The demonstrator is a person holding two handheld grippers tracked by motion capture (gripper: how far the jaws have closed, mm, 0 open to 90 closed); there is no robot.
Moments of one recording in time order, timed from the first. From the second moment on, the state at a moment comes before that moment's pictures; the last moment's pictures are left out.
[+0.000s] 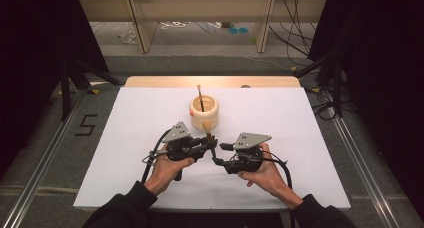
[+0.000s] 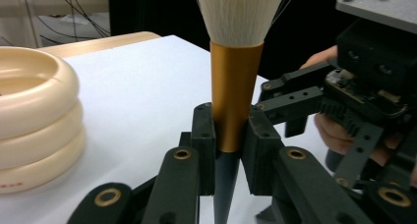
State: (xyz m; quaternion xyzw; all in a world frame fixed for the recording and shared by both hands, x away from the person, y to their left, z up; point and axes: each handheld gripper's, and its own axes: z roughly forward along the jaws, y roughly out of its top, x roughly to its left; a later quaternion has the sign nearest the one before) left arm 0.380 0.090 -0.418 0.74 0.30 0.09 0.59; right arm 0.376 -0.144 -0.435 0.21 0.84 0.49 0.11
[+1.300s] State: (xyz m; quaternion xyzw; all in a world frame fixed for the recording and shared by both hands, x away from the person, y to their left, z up) left arm 0.418 0.119 -0.396 0.75 0.35 0.15 0.55; right arm 0.360 -0.185 -0.430 0.27 0.82 0.48 0.17
